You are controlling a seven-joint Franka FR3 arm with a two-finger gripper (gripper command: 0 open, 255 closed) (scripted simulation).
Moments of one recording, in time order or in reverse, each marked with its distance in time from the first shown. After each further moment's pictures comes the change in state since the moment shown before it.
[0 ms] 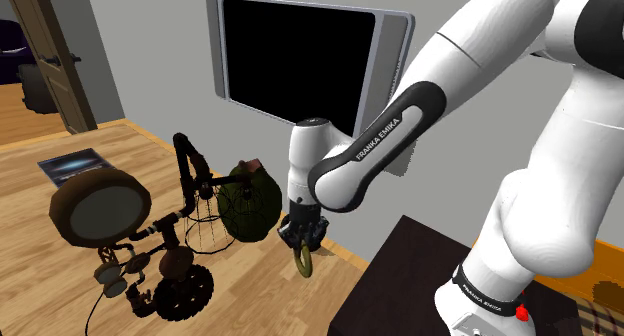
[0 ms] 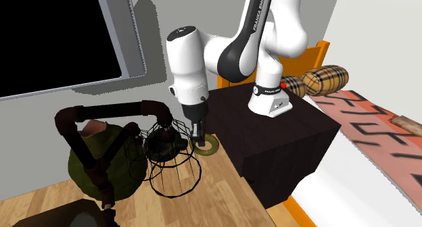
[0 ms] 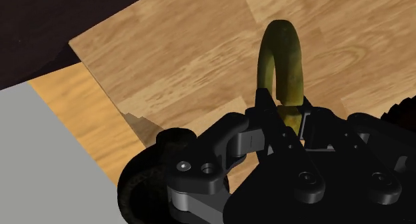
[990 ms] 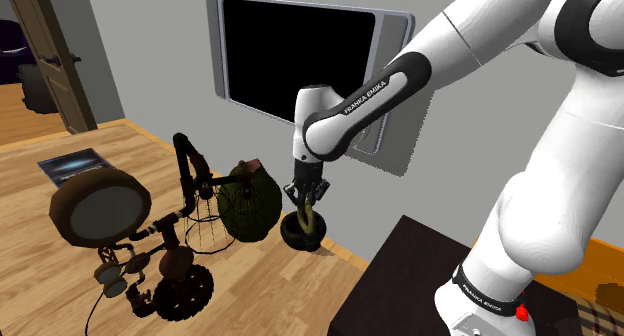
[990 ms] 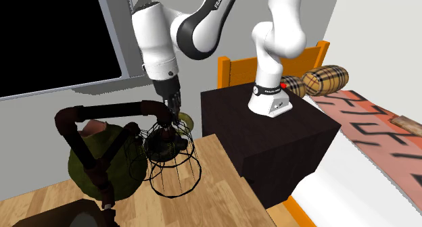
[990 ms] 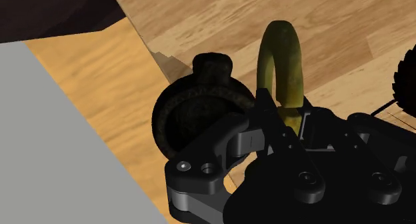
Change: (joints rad) arm -0.111 -0.019 -0.114 0.135 -0.042 -0.173 -0.175
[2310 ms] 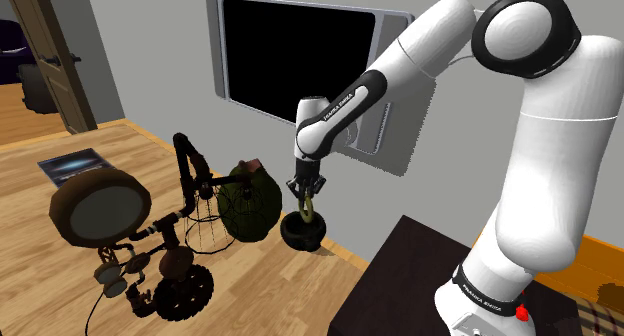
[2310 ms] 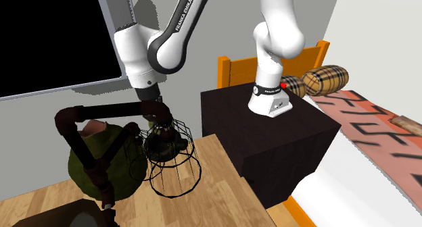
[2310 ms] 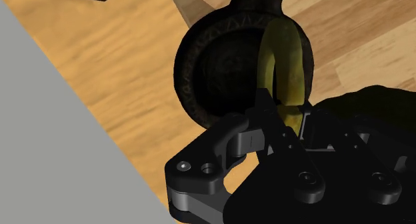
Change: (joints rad) arm -0.085 0.242 -0.085 0.157 -0.047 0.070 -0.143
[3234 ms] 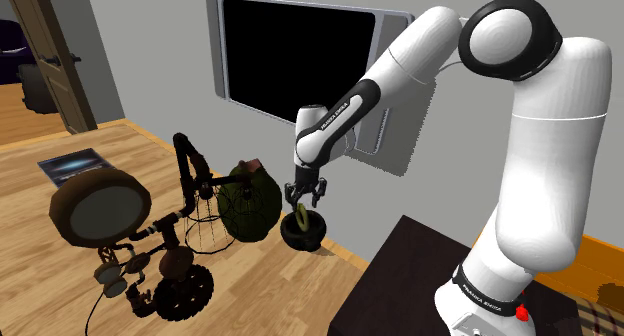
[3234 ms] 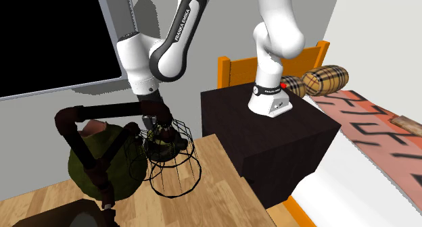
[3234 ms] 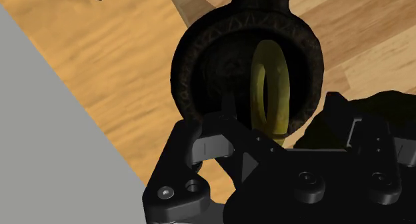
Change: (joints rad) arm 0.001 0.056 -0.002 0.000 -0.002 0.057 -0.003
